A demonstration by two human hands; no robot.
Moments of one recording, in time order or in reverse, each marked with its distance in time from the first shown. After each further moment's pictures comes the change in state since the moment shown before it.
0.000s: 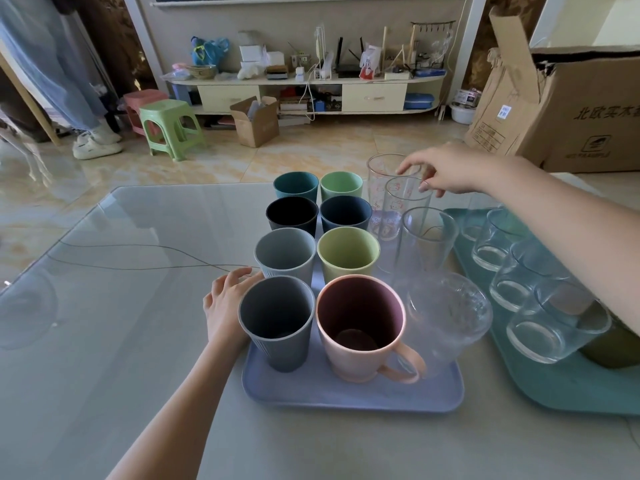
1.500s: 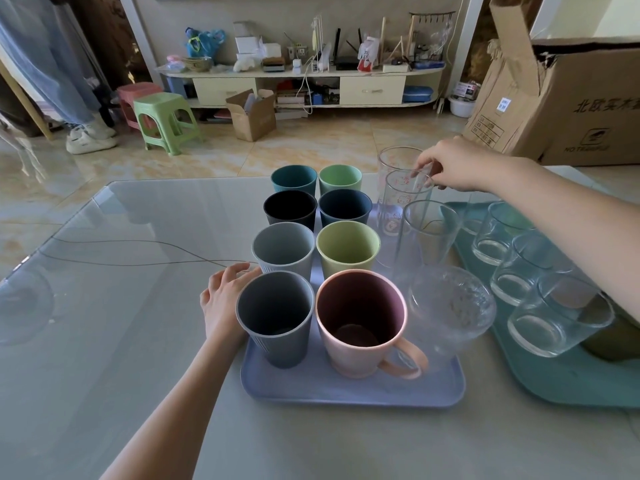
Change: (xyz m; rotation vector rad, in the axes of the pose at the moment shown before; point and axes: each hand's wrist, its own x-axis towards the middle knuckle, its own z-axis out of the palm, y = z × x) left_hand 0.009 -0.012 0.008 0.054 0.002 0.018; right_hand 0.004 0.013 0.011 -0.035 0.111 0.038
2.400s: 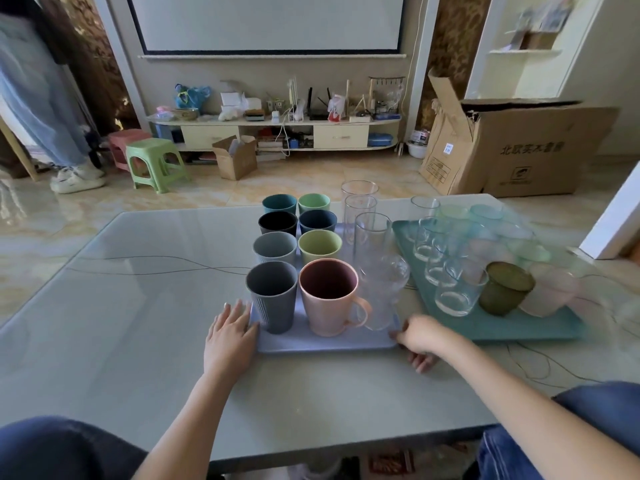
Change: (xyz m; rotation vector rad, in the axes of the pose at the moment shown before) left_hand -0.091 -0.023 -0.006 0.093 -0.130 0.066; right_hand -0.229 -0.060 0.108 0.511 -0.473 0.710
